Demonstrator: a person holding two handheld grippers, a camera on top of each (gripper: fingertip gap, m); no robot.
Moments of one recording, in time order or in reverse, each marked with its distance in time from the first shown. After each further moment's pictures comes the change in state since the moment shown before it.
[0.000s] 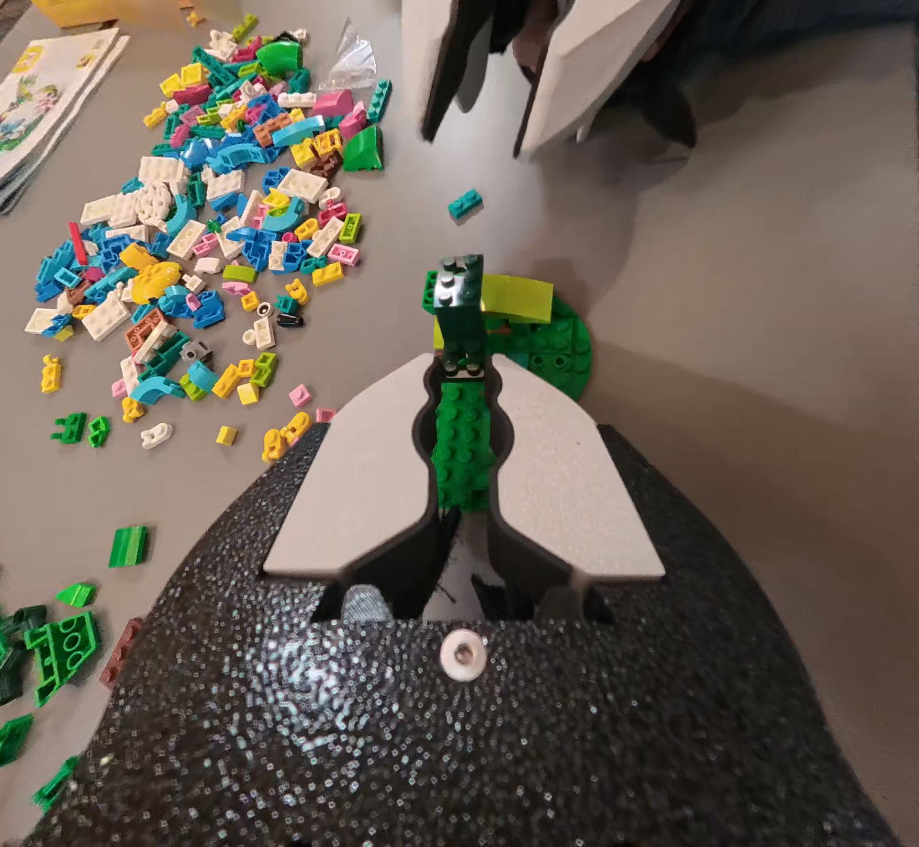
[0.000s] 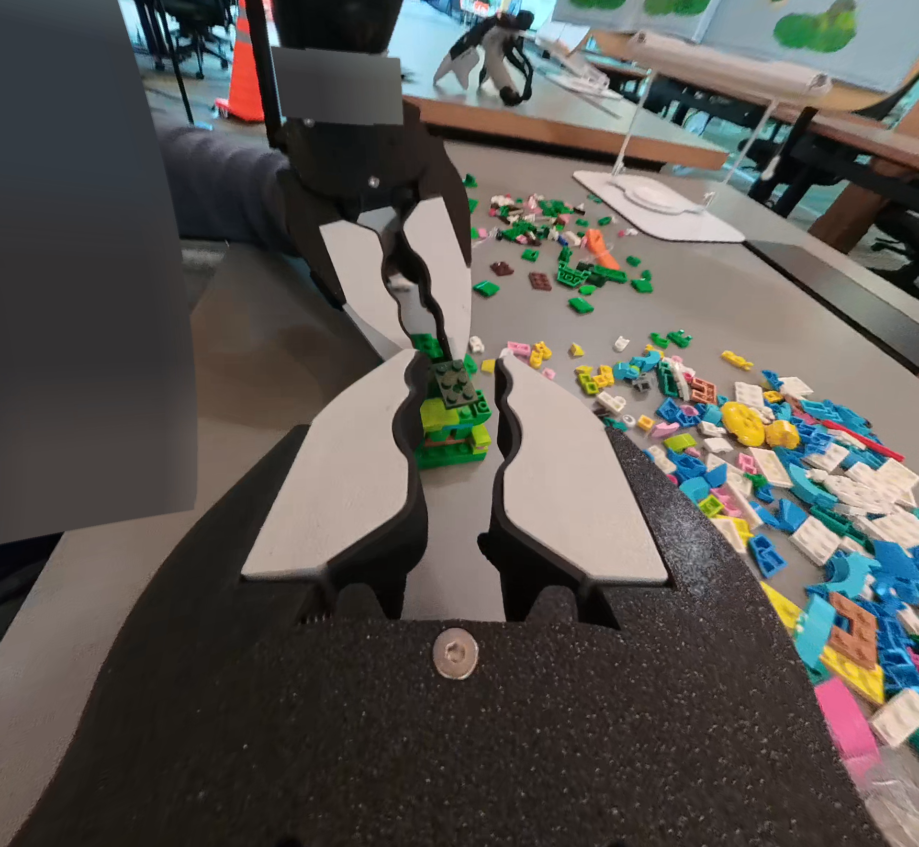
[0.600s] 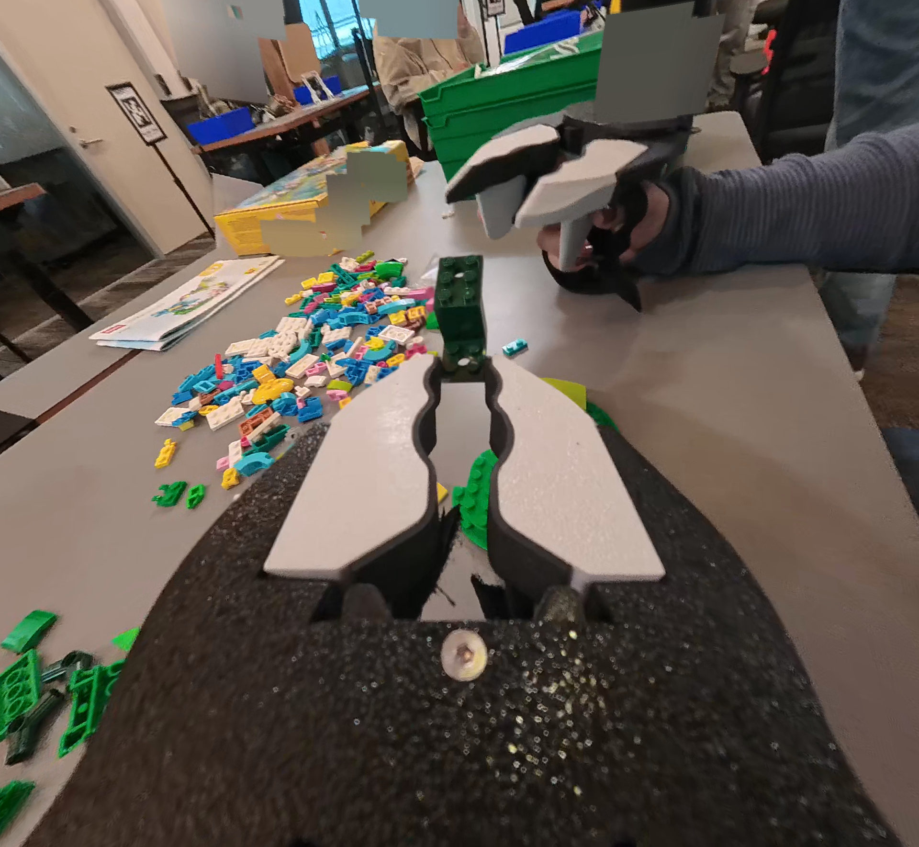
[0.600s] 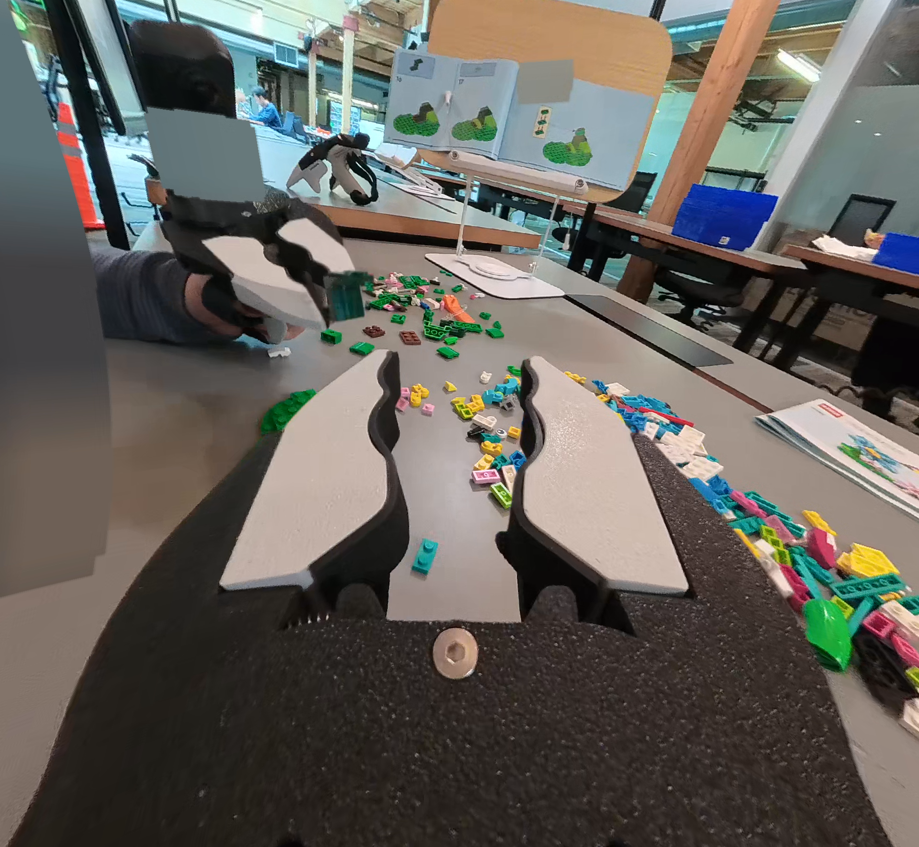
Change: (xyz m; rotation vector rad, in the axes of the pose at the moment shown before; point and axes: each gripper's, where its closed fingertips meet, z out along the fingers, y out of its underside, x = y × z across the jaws) left arm -0.028 -0.037 -0.042 0.479 -0.072 -0.037; right arm 0.046 -0.016 -0.034 0.199 0.327 0.001
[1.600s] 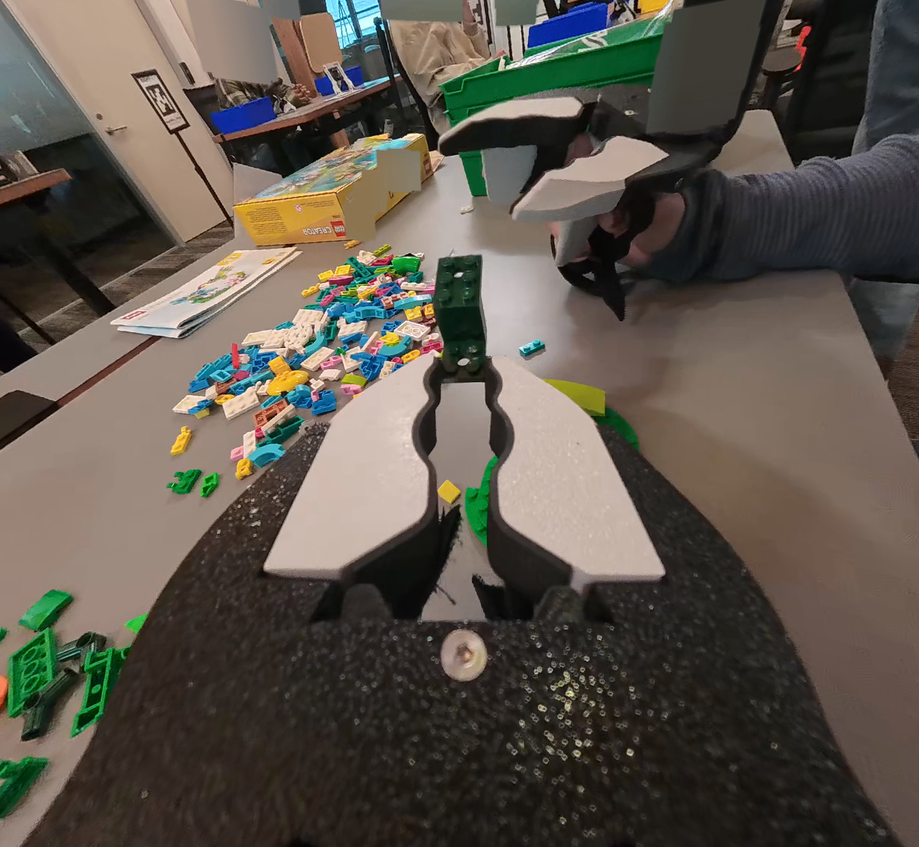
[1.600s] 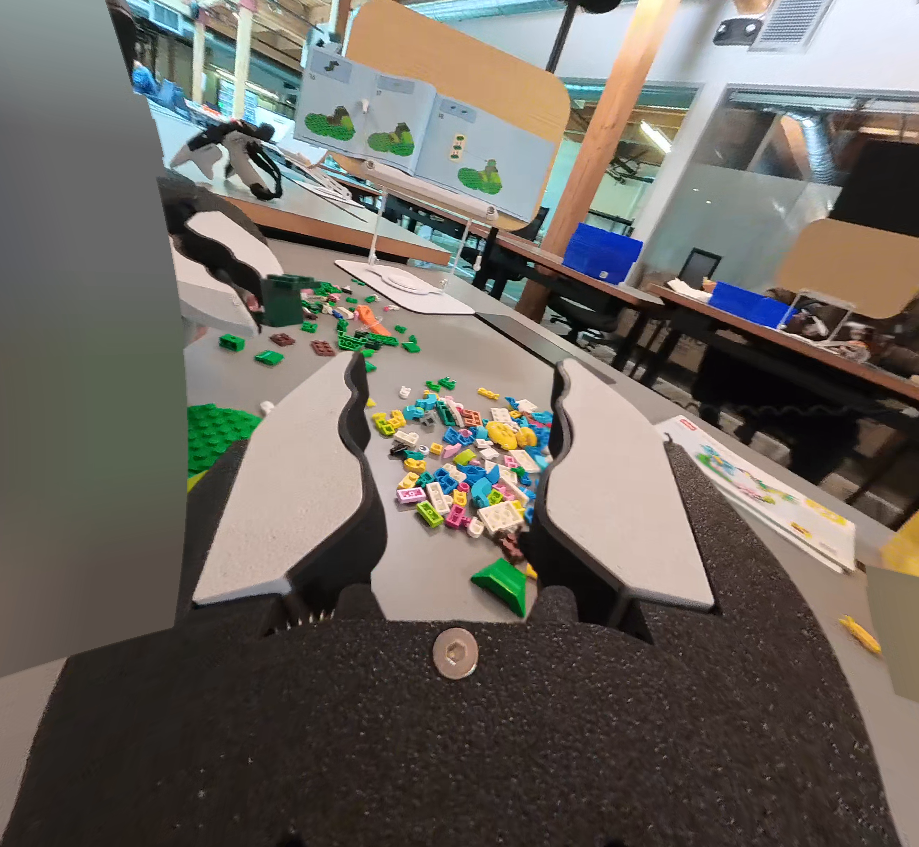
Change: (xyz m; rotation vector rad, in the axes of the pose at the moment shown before) left arm -0.008 0.002 0.003 -0.009 -0.043 -0.017; right arm 0.014 -0.010 -0.003 0.024 0.203 -0.143
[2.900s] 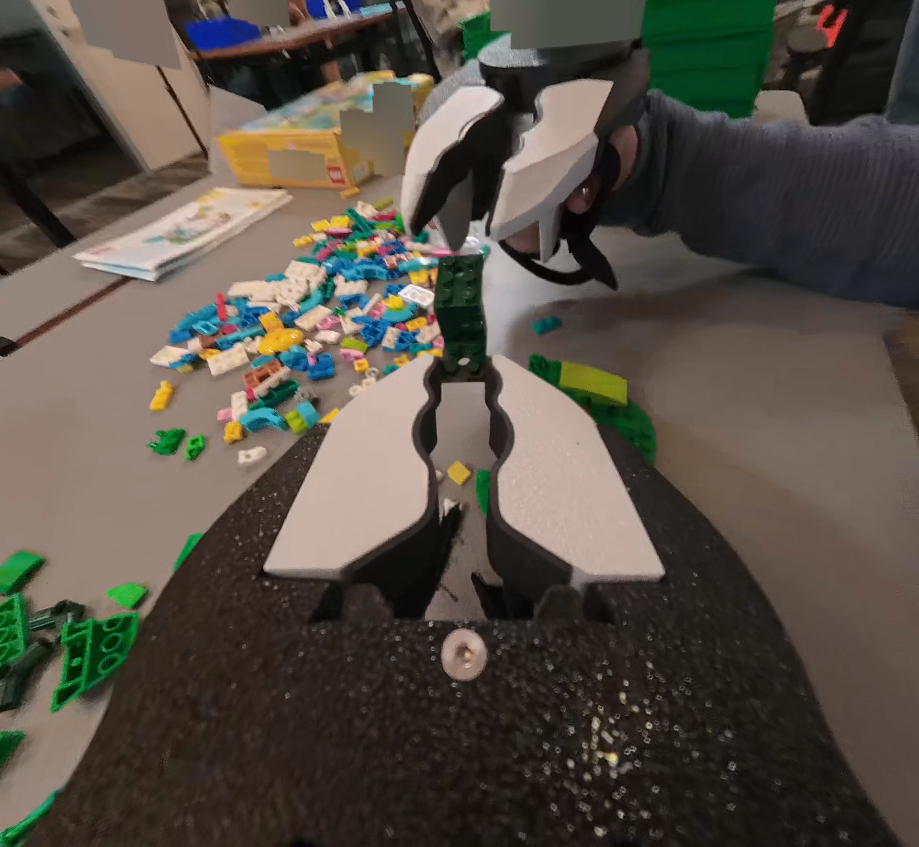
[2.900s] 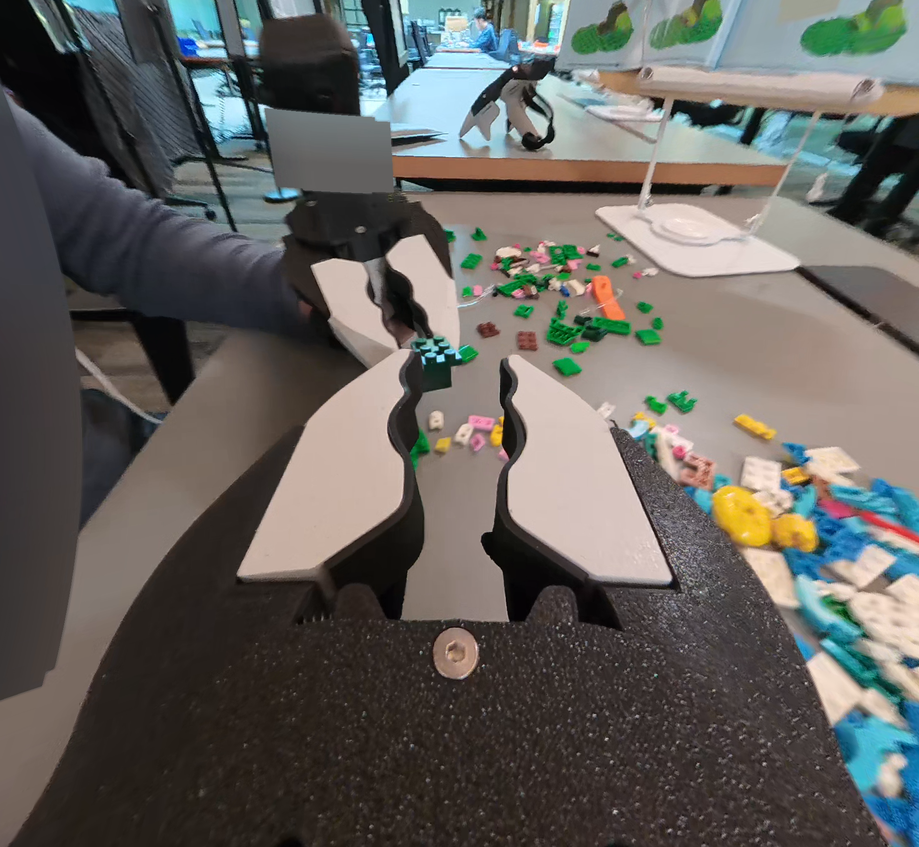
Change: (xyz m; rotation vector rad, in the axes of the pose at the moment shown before) left arm -0.010 0.014 0.006 -0.092 0.010 -0.095; right arm -0.053 -0.007 0.038 -0.168 -0.665 0.293
